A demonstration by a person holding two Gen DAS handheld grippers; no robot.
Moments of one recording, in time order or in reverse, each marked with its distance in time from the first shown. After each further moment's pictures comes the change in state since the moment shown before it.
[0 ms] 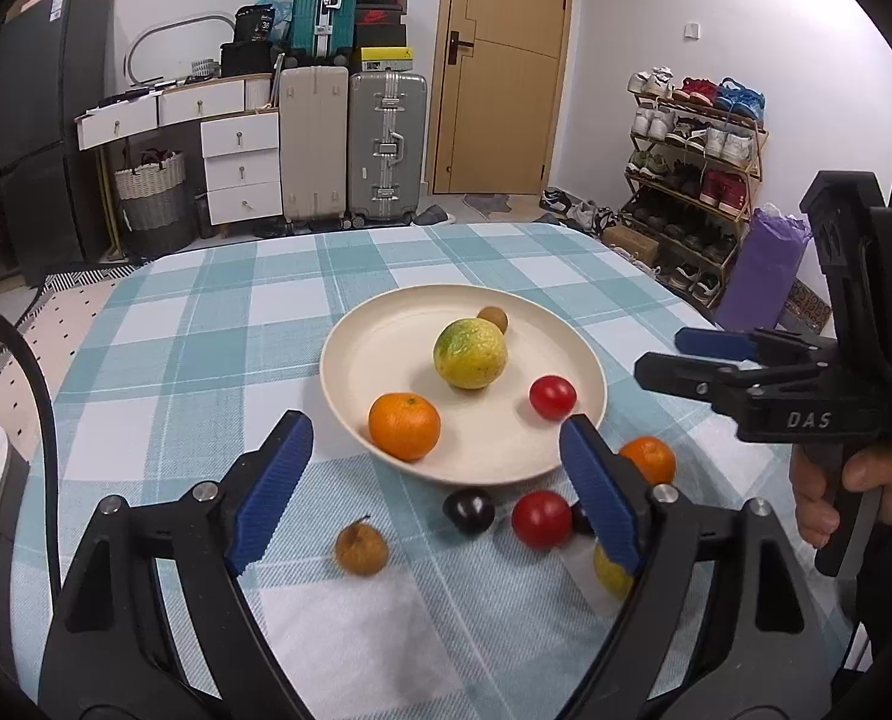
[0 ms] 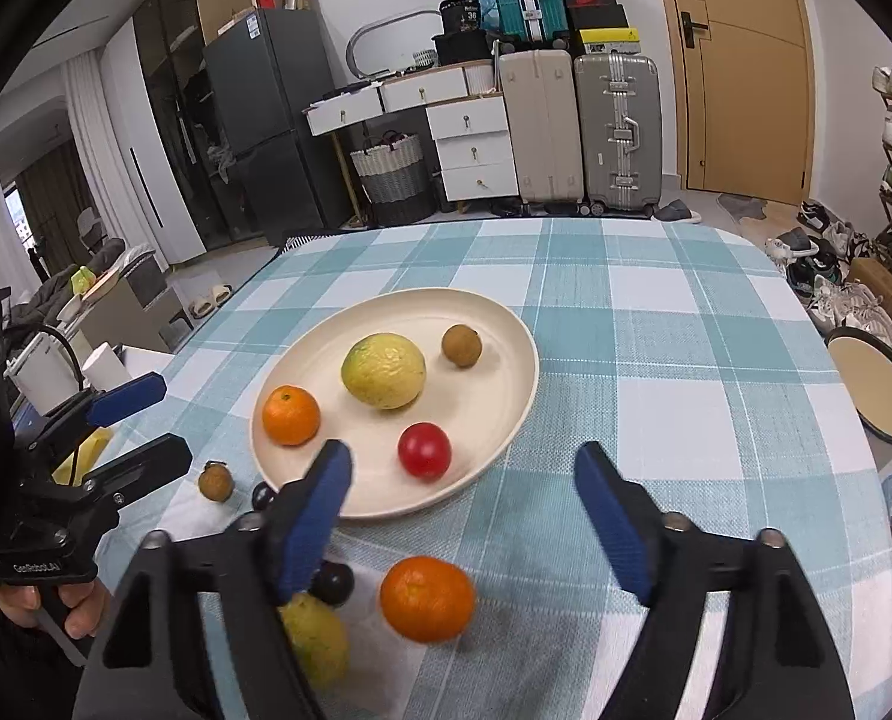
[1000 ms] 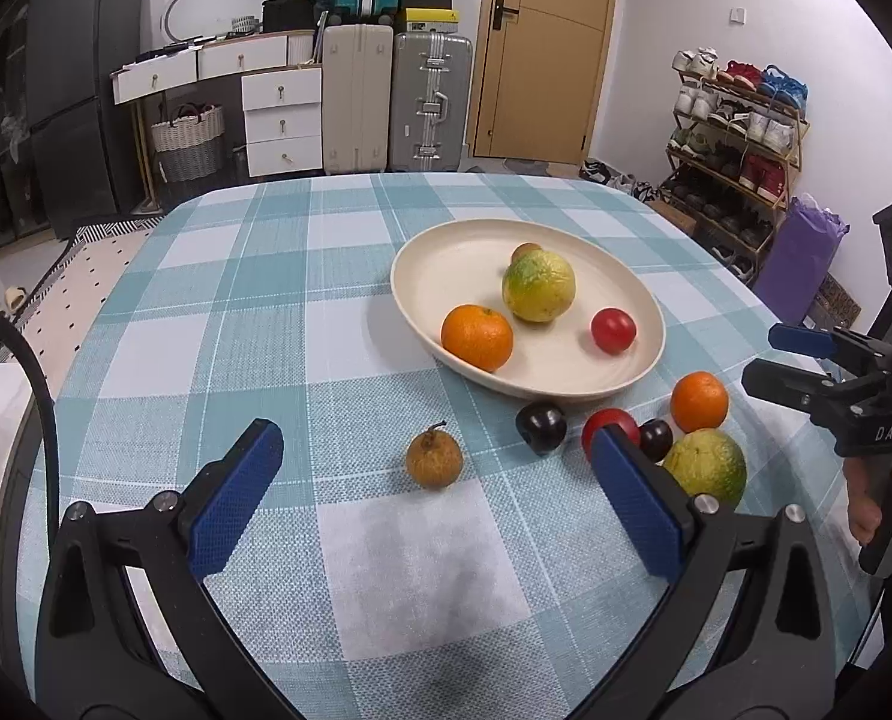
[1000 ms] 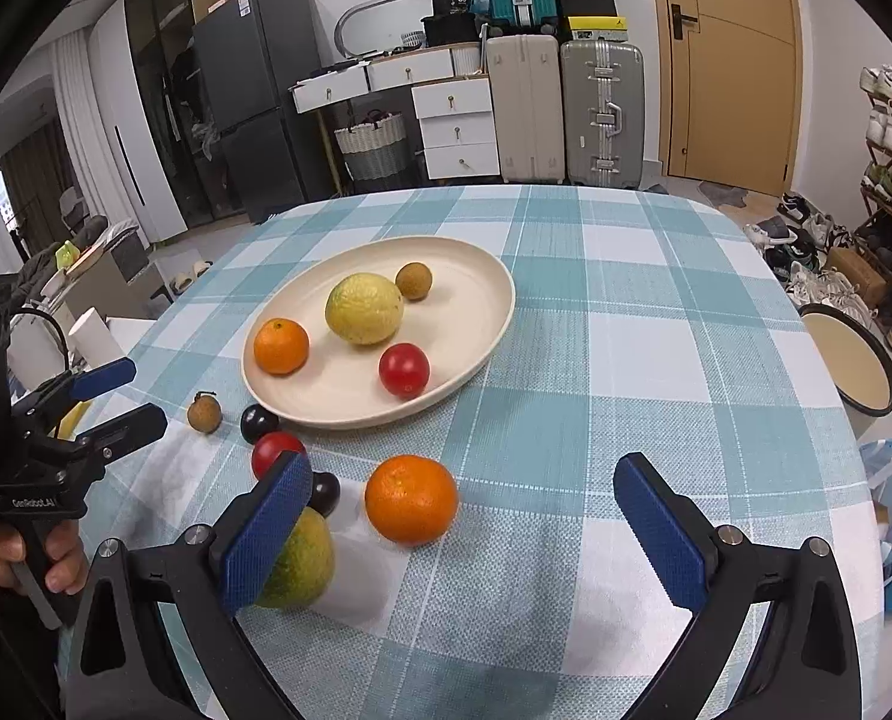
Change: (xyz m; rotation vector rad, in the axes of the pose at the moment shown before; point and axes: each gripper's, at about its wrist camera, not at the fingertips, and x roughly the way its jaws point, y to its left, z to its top) left arm -0.005 0.022 -0.033 -0.066 0.099 0.086; right arm -0.016 0.002 -0.035 -0.018 0.057 -0.060
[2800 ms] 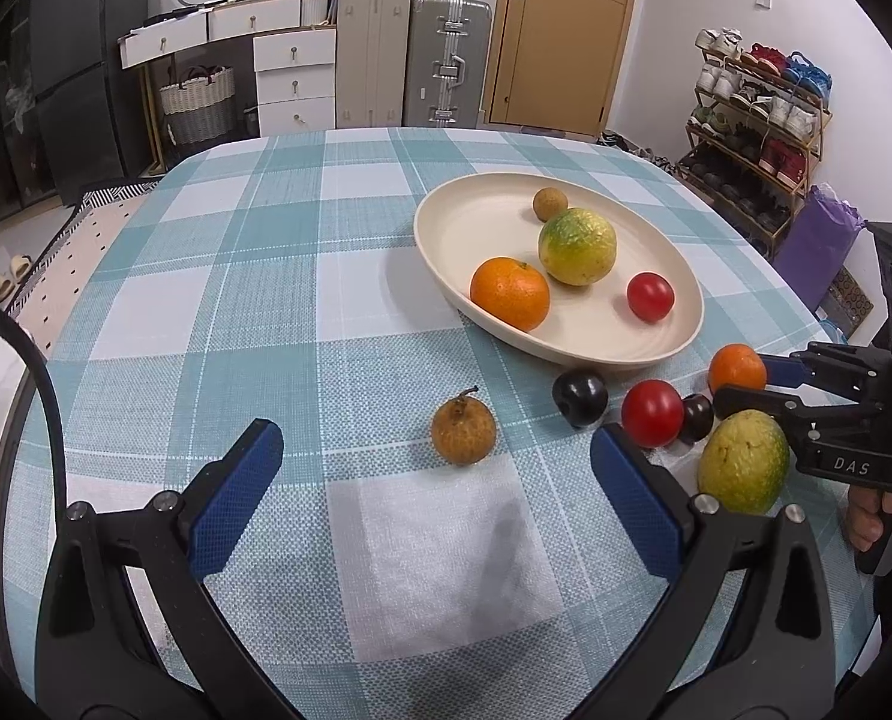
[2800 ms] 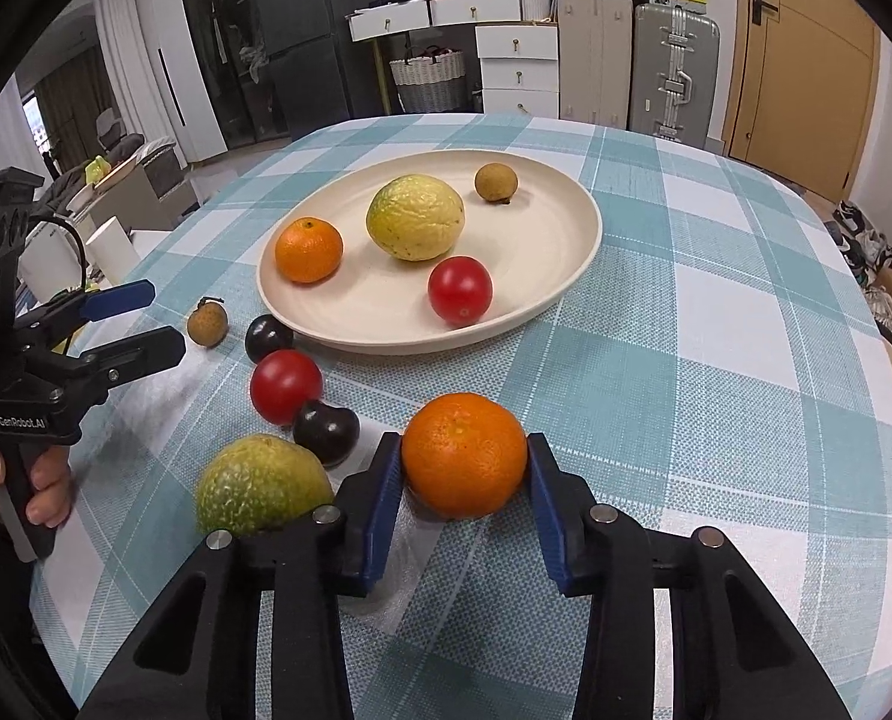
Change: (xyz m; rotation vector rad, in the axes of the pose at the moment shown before) left arm 0.026 0.009 -0.008 -0.031 0.085 0.024; right arm 0.040 0.019 -0.014 -0.127 0.143 0.072
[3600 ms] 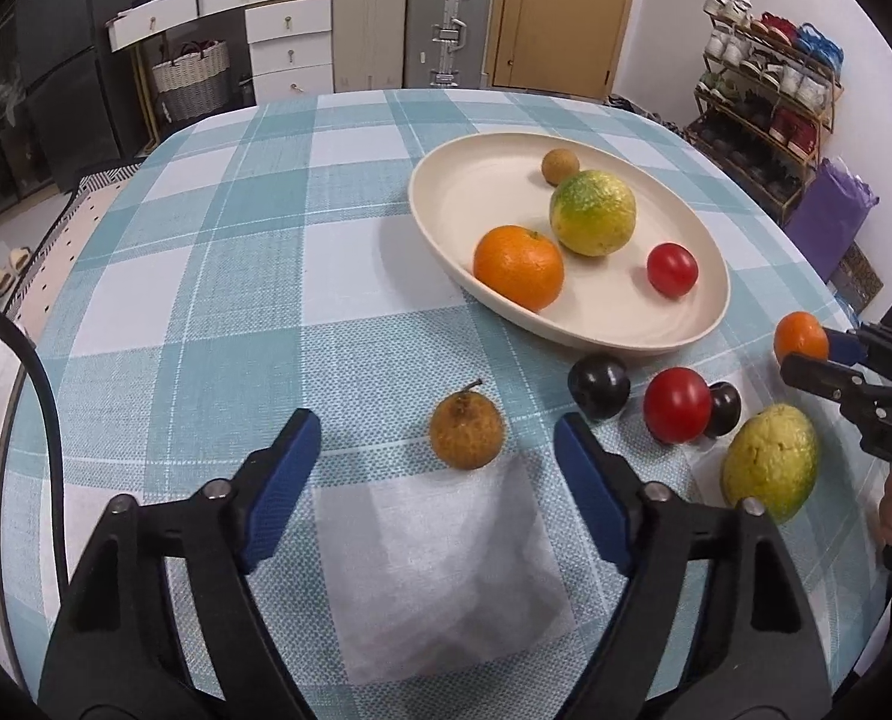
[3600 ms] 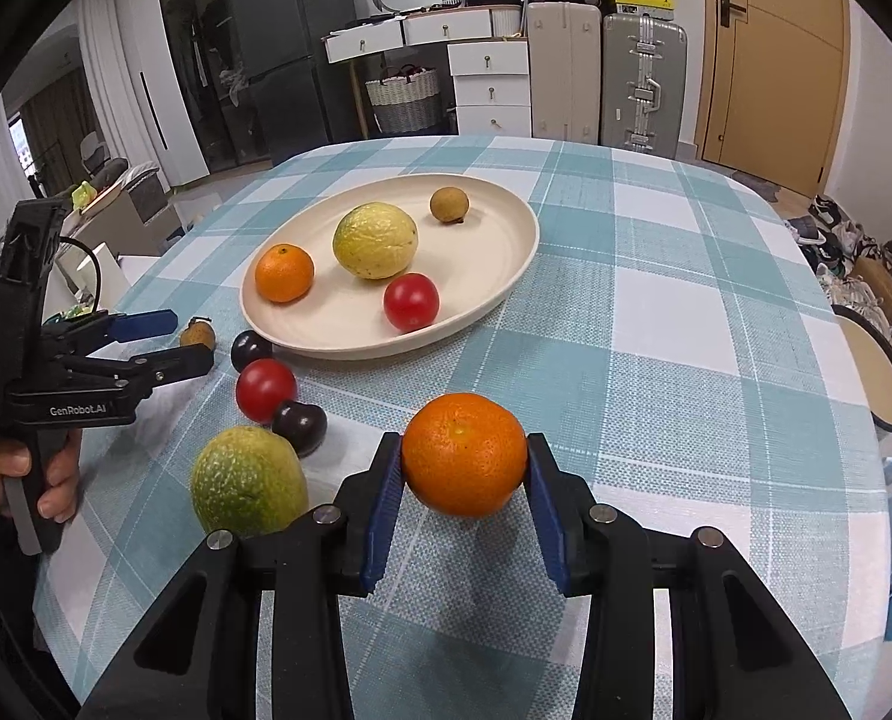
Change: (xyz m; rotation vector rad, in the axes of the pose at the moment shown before) left arm 0.028 -0.005 0.008 0.027 0.101 0.013; right arm -0.027 -0.017 -0.009 0.039 -0.043 -0.038
